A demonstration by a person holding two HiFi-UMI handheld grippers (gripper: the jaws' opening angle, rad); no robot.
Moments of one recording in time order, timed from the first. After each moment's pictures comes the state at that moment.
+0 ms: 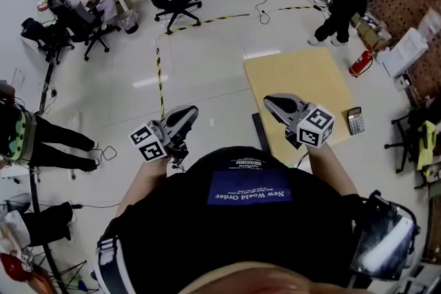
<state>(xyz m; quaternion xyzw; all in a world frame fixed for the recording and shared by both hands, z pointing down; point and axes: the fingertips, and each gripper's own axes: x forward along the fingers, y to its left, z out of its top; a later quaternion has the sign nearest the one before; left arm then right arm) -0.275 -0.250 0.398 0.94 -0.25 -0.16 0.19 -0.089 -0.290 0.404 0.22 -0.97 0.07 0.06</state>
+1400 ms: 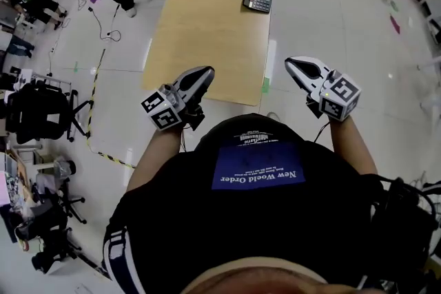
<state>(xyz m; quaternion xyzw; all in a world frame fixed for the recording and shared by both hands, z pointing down) 0.035 -0.279 0.423 0.93 0.29 0.00 0.24 0.138 -0.128 0.438 0.72 -0.69 0.10 -0.01</state>
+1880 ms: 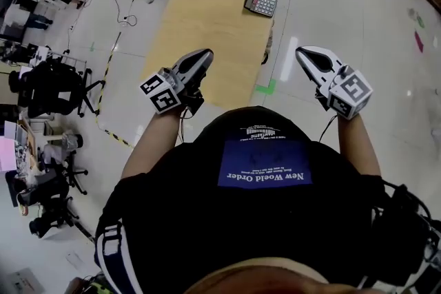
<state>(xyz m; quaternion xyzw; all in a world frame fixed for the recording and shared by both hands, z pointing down) 0.154 -0.248 0.417 0.95 0.21 0.02 0.22 0.268 -0.075 0.421 0.70 -0.71 0.05 0.00</state>
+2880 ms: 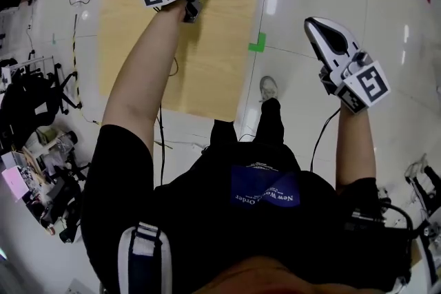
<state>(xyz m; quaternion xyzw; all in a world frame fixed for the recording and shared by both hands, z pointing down) 0.497 -0.411 0.714 0.93 0.07 0.26 0.24 0.419 -0.127 0.594 0.76 -0.63 0.13 -0.05</state>
